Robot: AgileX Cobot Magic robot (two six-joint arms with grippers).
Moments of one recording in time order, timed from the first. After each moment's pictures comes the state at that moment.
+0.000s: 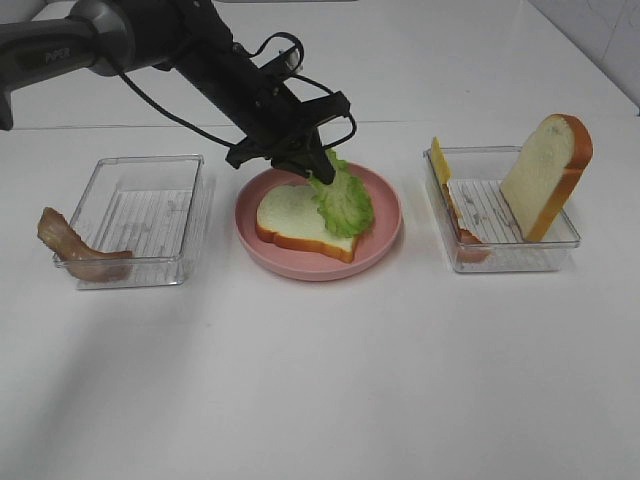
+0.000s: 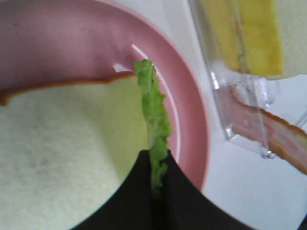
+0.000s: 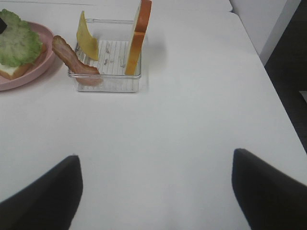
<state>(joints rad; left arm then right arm) -0.38 2.53 -2.22 -0.67 1.05 0.07 -0.01 -0.01 -0.51 0.00 1.07 -0.08</state>
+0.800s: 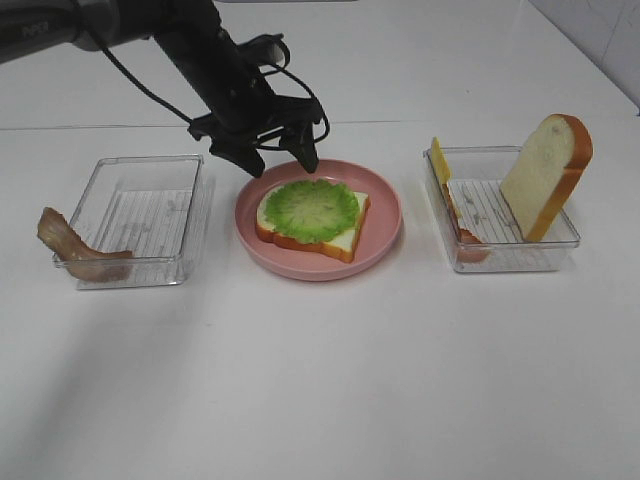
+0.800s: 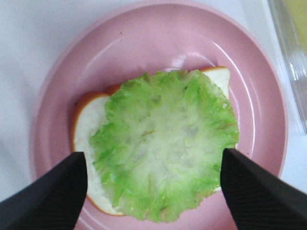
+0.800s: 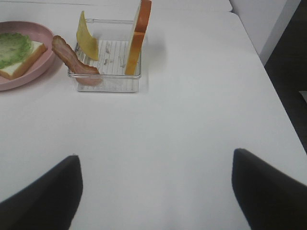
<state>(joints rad) -0.38 2.46 -2.22 -0.40 1.07 0.04 -0.01 -0.01 -0.51 0.00 1.07 -0.08</state>
